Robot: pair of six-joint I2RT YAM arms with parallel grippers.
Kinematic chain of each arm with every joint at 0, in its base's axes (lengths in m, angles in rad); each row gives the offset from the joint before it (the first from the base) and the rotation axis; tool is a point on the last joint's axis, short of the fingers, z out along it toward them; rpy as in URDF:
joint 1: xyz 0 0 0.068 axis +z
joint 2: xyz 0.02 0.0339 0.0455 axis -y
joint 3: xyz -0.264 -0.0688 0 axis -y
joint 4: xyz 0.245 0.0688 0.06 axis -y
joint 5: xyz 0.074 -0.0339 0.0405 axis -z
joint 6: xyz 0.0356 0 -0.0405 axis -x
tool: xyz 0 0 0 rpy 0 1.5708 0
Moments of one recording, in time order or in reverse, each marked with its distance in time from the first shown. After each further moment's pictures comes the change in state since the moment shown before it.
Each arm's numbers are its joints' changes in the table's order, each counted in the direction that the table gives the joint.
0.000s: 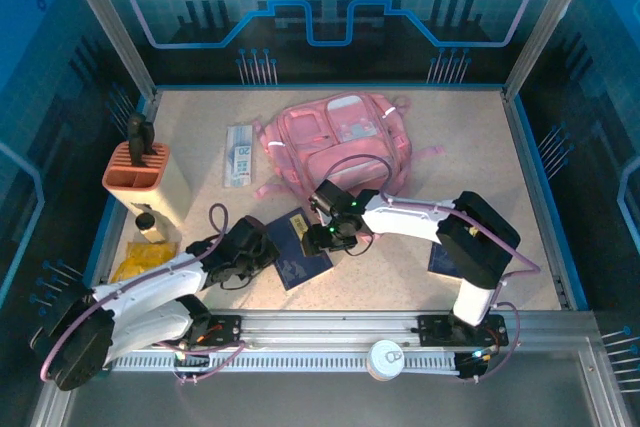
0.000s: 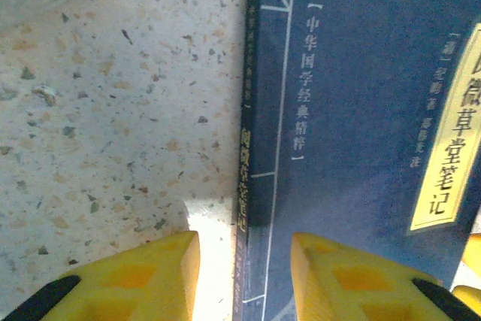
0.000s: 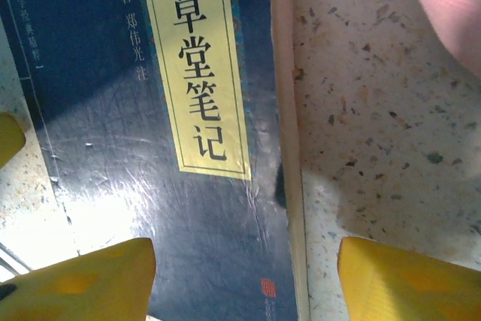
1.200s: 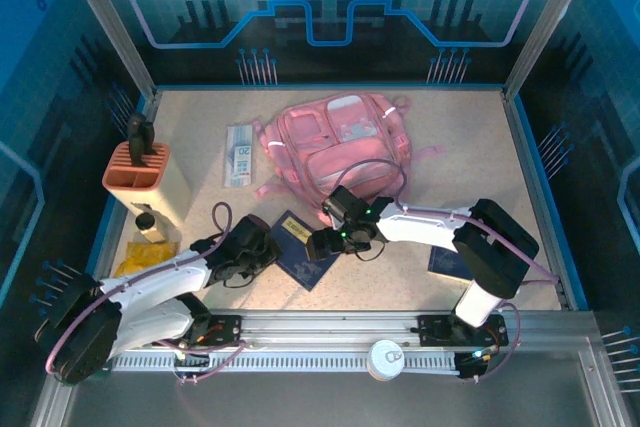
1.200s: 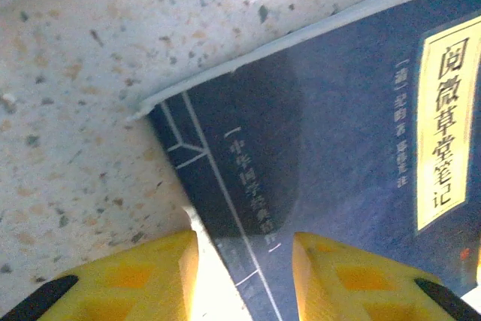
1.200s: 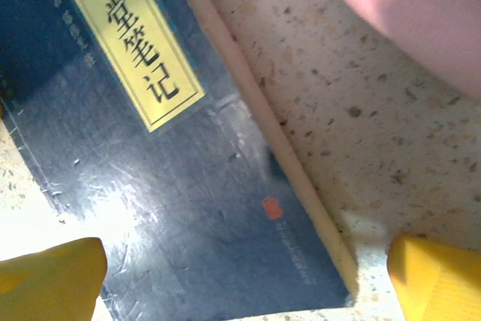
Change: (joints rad) left arm 0.008 -0.039 0.003 0.058 0.006 0.010; right arm -0.011 0.111 -0.146 0.076 0.037 -0.003
